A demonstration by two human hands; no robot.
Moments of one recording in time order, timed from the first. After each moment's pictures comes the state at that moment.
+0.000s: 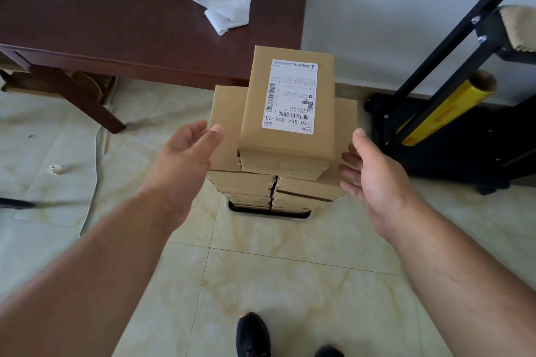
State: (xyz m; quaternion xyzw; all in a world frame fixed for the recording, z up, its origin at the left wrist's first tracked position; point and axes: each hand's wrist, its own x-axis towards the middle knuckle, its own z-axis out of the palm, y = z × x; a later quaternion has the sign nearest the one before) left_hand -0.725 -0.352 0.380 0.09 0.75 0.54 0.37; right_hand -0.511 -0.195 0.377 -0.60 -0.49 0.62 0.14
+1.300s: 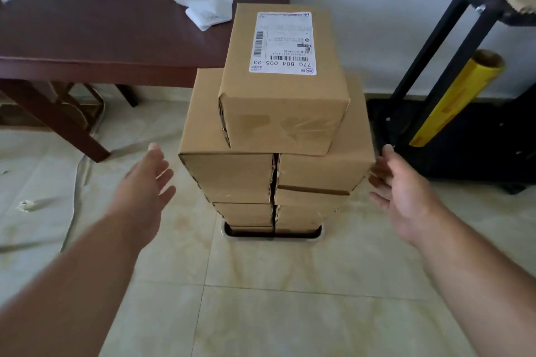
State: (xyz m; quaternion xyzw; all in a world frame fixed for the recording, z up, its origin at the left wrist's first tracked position) left_hand -0.759 -0.386 0.239 -0.02 0.71 0.62 0.34; right_hand -0.451 -0.182 0.234 -0.61 -0.44 0.61 0.24
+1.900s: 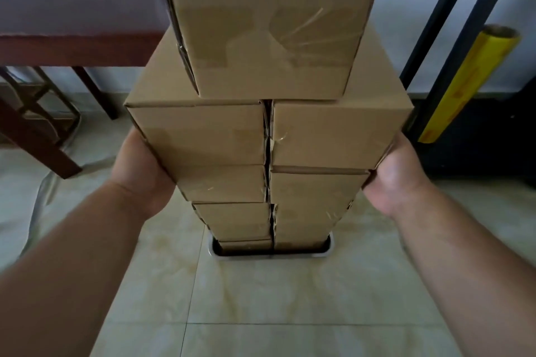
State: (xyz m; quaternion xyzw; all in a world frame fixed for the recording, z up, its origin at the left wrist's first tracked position) left_hand -0.758 -0.333 0.157 0.21 0.58 0.70 0.35; right_hand -0.501 -0.163 0.133 -0.37 -0.47 0.71 0.38
